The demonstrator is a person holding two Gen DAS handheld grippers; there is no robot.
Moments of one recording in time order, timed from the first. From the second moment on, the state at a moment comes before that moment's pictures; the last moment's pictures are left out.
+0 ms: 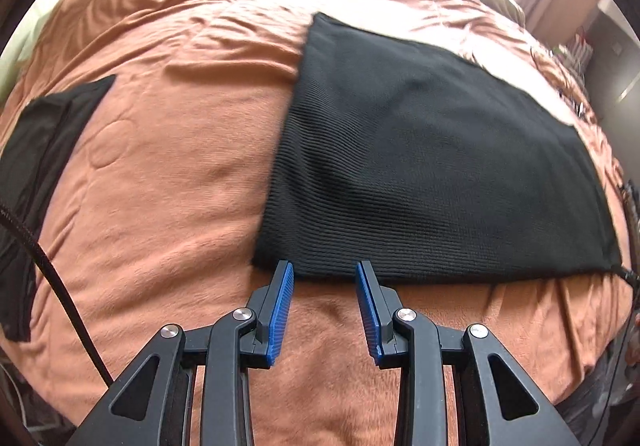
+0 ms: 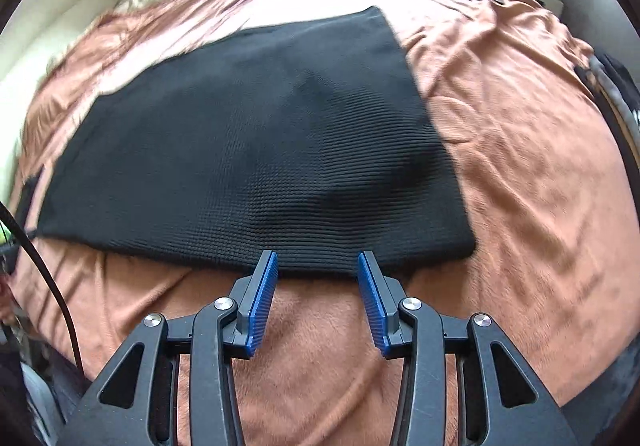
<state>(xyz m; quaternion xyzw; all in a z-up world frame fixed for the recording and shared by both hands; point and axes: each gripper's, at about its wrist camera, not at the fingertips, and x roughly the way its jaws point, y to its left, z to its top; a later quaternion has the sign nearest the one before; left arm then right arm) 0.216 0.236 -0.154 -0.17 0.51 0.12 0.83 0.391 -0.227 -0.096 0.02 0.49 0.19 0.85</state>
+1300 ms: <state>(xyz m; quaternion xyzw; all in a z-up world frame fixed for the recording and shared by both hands) 0.221 0.279 -0.183 -0.33 0.44 0.21 0.81 0.377 -0.326 -0.158 0.33 0.42 0.16 0.83</state>
